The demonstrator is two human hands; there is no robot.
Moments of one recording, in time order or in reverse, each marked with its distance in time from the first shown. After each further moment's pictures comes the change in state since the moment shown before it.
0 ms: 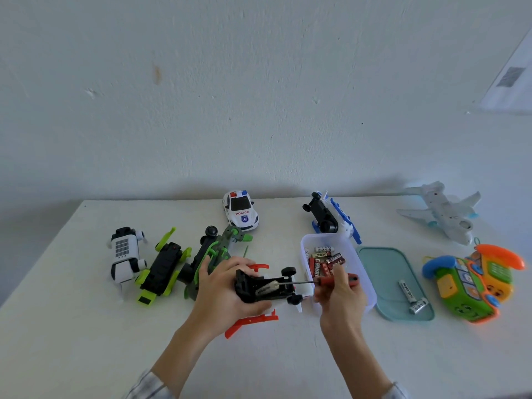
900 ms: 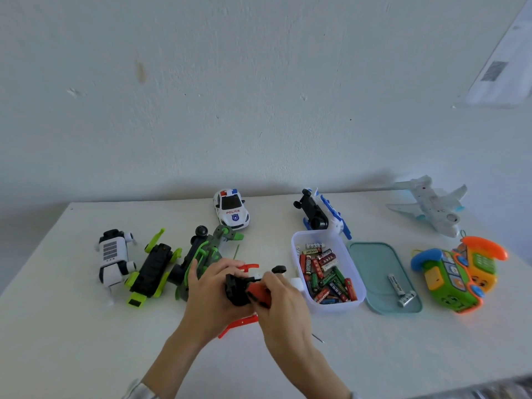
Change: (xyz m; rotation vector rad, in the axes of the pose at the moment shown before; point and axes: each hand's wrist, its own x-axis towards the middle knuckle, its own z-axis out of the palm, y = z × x) left_hand -0.006 0.002 0.004 0.114 0.027 0.017; right_hand -0.052 0.017 0.014 -1.319 -0.564 -0.657
